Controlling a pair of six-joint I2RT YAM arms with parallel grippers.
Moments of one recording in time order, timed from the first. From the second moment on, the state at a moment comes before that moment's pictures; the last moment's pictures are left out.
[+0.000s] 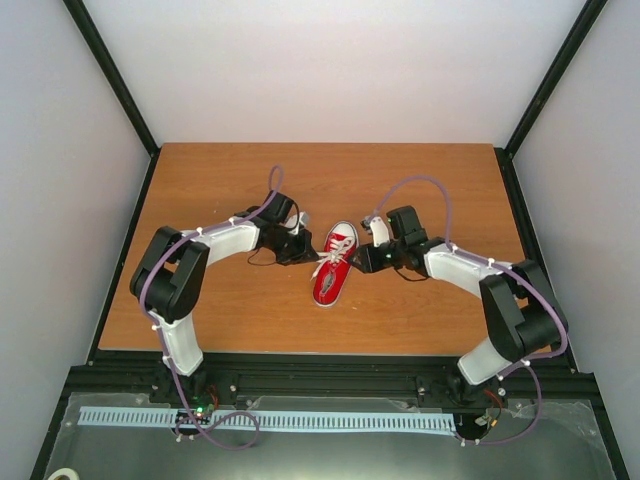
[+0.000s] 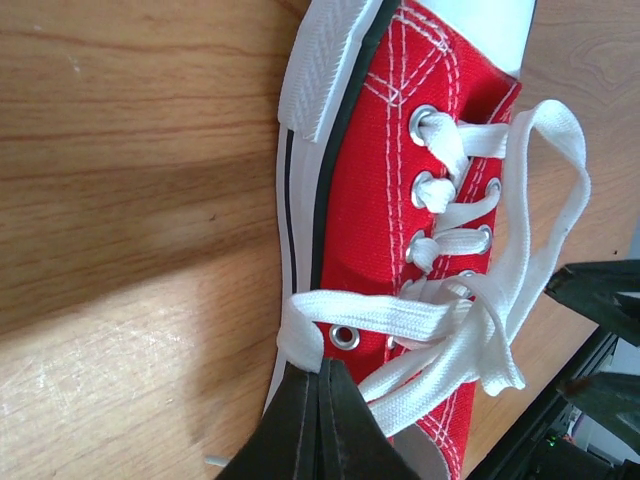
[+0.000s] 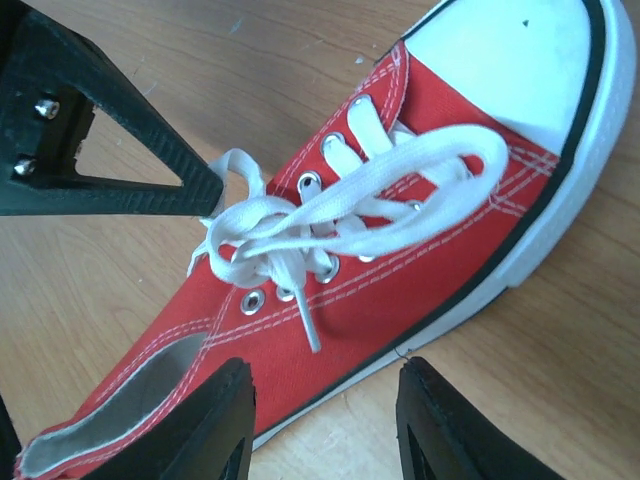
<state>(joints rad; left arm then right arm) -0.48 1.84 1.12 -0.38 0.57 -0.63 0.43 1.54 0.80 -0.14 -0.53 0.18</state>
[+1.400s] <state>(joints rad) -0.48 1.83 1.12 -0.37 0.57 -0.63 0.55 1.70 0.92 -0.16 -0.38 0.01</state>
